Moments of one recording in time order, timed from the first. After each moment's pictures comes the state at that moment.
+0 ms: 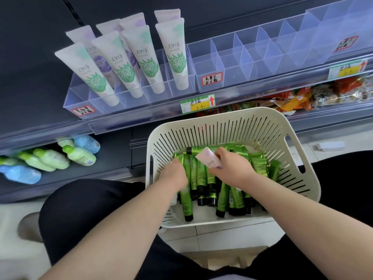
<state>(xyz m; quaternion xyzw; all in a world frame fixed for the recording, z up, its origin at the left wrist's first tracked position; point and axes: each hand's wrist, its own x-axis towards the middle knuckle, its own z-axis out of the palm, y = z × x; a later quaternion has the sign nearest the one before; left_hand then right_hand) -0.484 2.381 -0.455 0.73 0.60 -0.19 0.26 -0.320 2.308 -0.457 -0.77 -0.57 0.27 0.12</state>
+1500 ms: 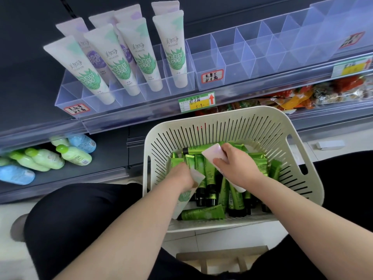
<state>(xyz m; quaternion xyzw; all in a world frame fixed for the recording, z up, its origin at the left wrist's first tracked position) -0.470 2.381 -0.477 0.72 0.58 -0.19 0.33 -0.314 2.303 -0.446 -0.77 -0.53 0.28 0.21</state>
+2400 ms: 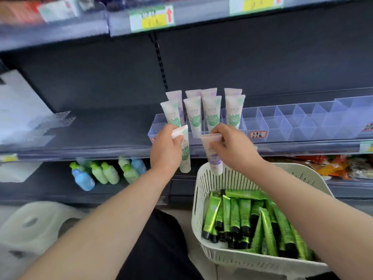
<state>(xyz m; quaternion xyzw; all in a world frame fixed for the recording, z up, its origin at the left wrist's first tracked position) -0.576 2.421 -0.279 0.70 0.57 0.39 0.18 -0.400 2.371 -0.270 -0.62 -0.69 0.09 0.36</state>
